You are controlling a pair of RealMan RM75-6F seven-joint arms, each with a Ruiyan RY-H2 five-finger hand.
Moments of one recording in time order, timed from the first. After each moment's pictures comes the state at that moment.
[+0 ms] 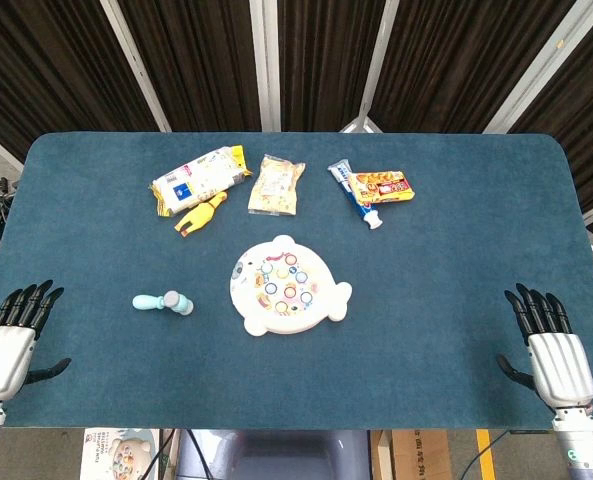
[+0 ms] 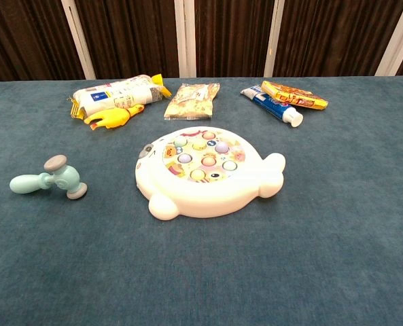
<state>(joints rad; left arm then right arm) -0.09 -1.15 0.00 -1.65 1.56 1.48 0.14 0.08 -1.15 0.04 -1.63 -1.55 1.48 -0.07</state>
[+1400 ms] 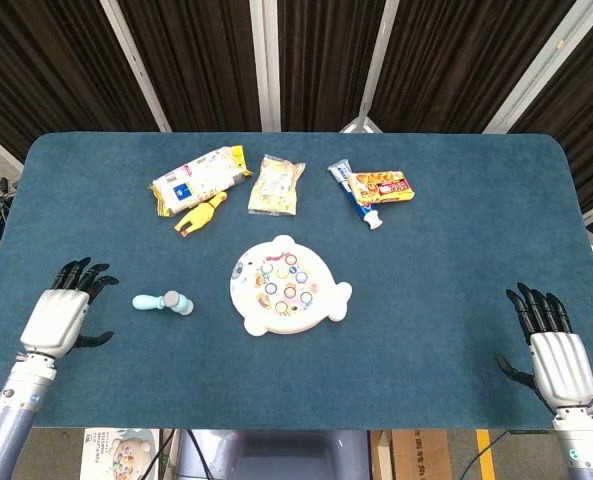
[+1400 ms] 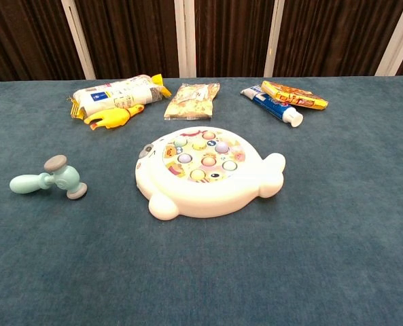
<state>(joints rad) -0.29 -1.17 -0.13 -1.83 1.31 1.20 0.35 0.09 -1.14 0.05 -1.64 -1.54 1.48 -0.03</state>
